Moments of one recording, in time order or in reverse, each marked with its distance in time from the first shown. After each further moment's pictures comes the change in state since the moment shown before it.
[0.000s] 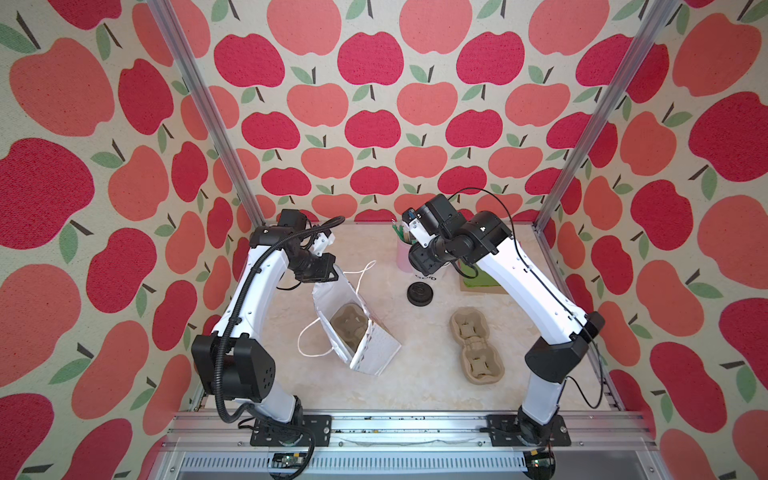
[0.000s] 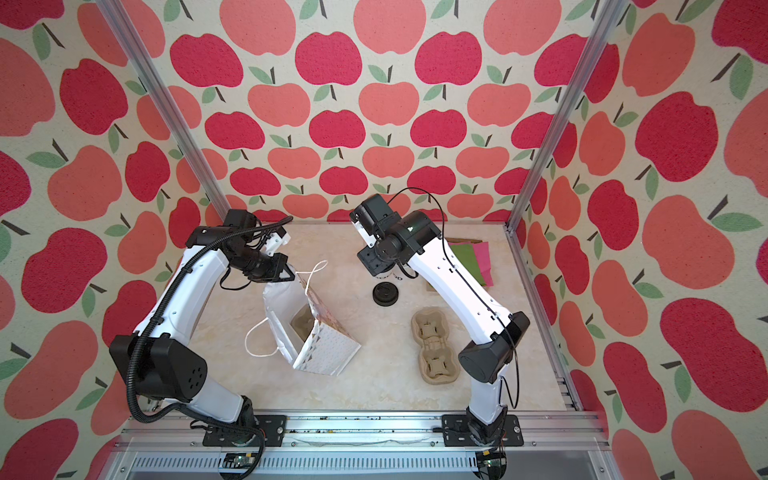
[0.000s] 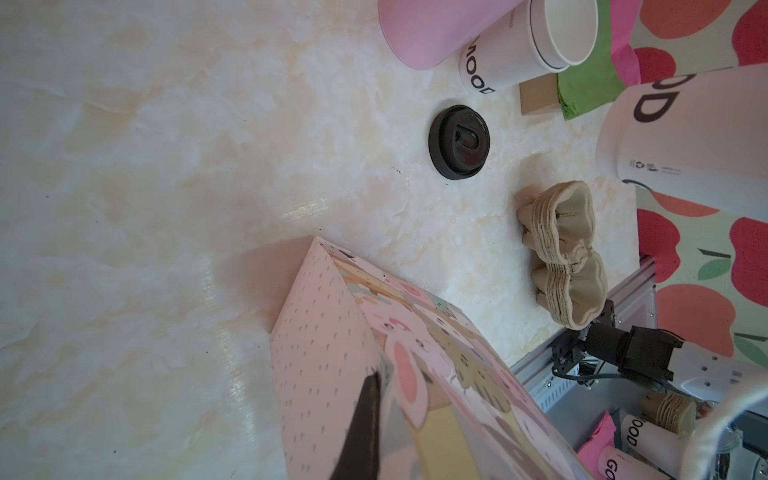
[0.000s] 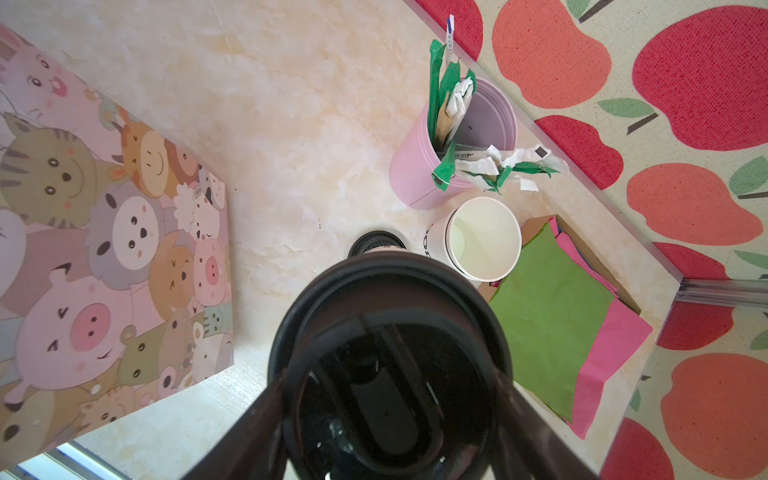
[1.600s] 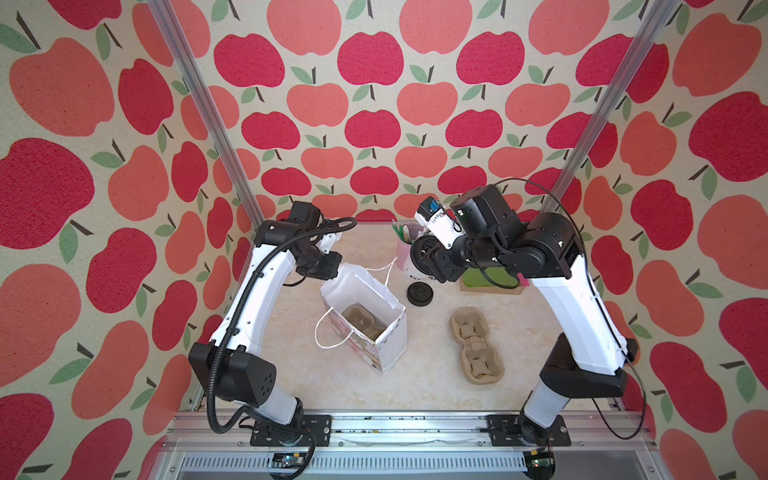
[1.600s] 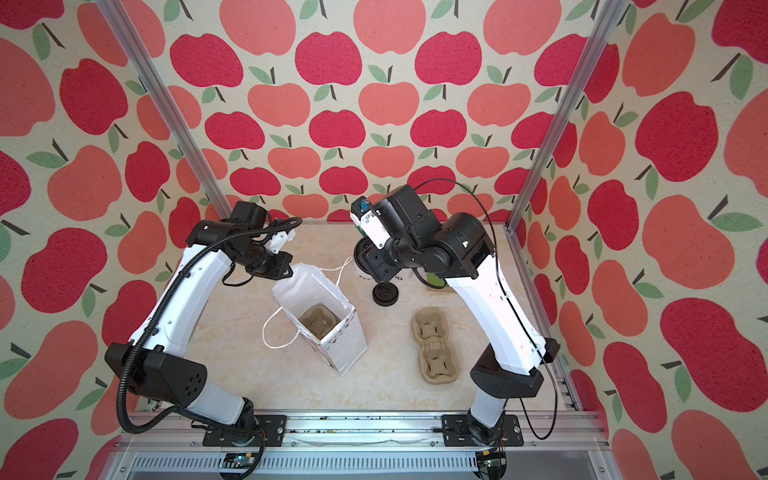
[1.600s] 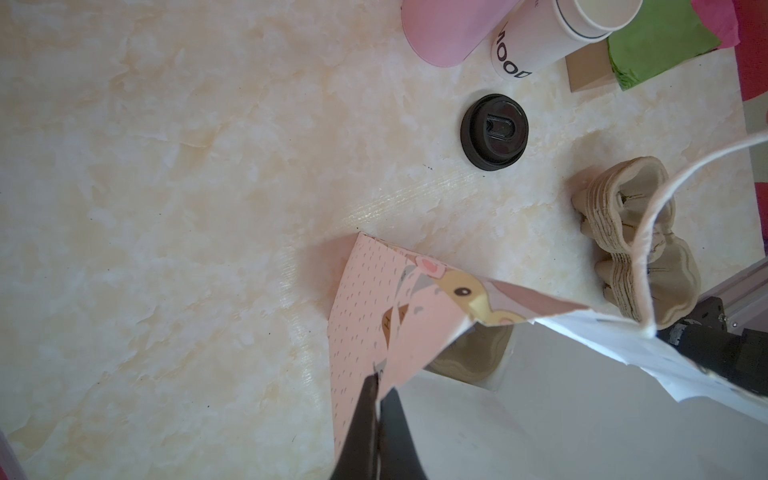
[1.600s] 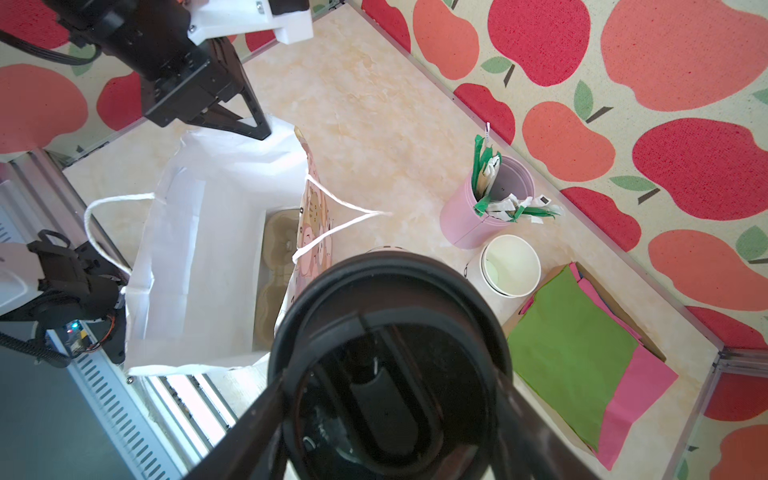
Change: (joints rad) left arm -0.103 -0.024 0.115 -0.069 -0.258 -0.006; right arm 0.114 -0.094 0.296 -0.197 -0.124 0.031
